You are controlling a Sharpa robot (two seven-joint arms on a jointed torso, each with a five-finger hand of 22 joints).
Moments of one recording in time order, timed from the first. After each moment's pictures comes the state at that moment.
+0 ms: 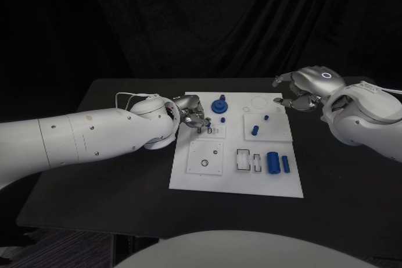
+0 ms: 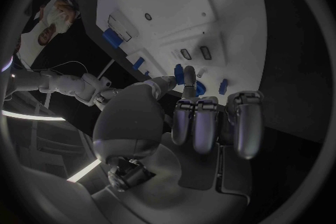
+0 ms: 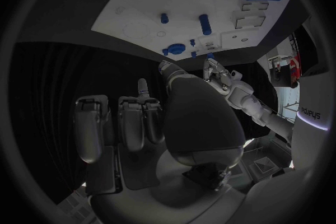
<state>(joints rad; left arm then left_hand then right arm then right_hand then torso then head) 1.31 -0.66 -0.21 1.47 -1.23 -0.25 -0.37 1.13 -0.09 0.49 0.15 0.41 1.05 0.04 0.23 0.96 1.47 -0.05 1.57 1.31 1.47 -0.09 1.57 1.31 0.04 1.46 0.02 1.46 1.31 1.40 -0.94 -0.25 1.52 -1.70 -0.47 -0.17 1.34 -0.11 0.21 0.27 0.29 0.67 0.09 0.18 0.45 1.47 0.00 1.57 1.31 1.47 -0.06 1.57 1.31 0.01 1.47 0.06 1.57 1.31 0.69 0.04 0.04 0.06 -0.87</state>
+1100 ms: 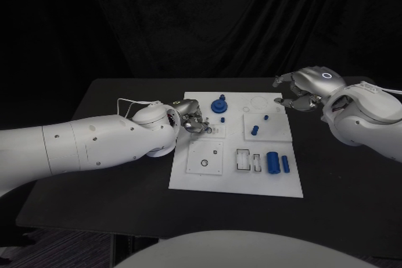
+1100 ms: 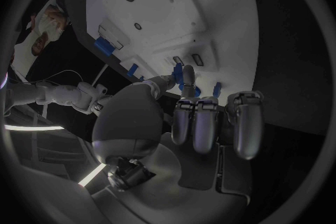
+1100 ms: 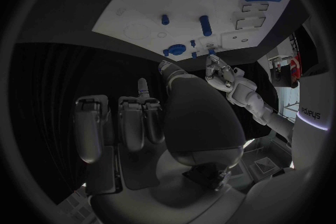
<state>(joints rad) 1.28 -0.66 -0.21 1.49 -1.33 -0.28 -0.45 1.12 -0.10 0.48 0.14 0.41 1.08 0.02 0.22 0.95 1.47 -0.05 1.57 1.31 1.47 -0.09 1.57 1.31 0.04 1.46 0.02 1.47 1.31 1.40 -0.95 -0.25 1.52 -1.70 -0.47 -0.17 1.34 -0.11 0.21 0.27 0.29 0.67 0.09 0.18 0.45 1.47 0.00 1.57 1.31 1.47 -0.06 1.57 1.31 0.01 1.47 0.06 1.57 1.31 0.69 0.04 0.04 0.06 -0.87</state>
